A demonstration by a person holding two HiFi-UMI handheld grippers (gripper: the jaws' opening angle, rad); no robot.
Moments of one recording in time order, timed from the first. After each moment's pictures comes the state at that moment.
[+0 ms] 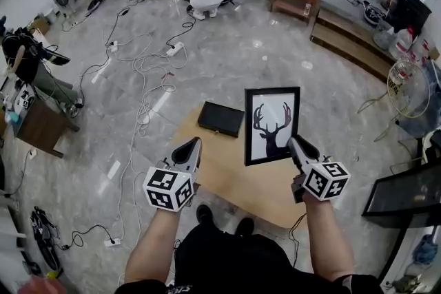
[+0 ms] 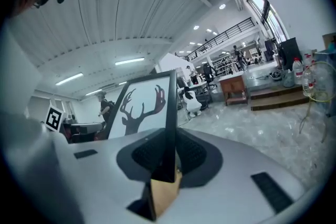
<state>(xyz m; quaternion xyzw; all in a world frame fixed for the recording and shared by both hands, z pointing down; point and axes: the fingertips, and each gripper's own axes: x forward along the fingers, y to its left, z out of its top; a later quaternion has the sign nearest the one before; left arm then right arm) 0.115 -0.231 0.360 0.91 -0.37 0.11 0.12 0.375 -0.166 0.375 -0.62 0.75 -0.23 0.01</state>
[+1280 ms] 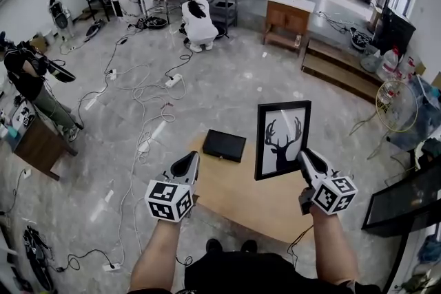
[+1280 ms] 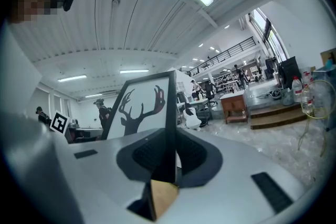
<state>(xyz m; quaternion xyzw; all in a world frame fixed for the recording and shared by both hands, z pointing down) 0.046 -0.230 0.308 0.92 -0.37 0.06 0.09 0.337 -0.132 0.292 -0.65 0.75 -0.14 0.04</state>
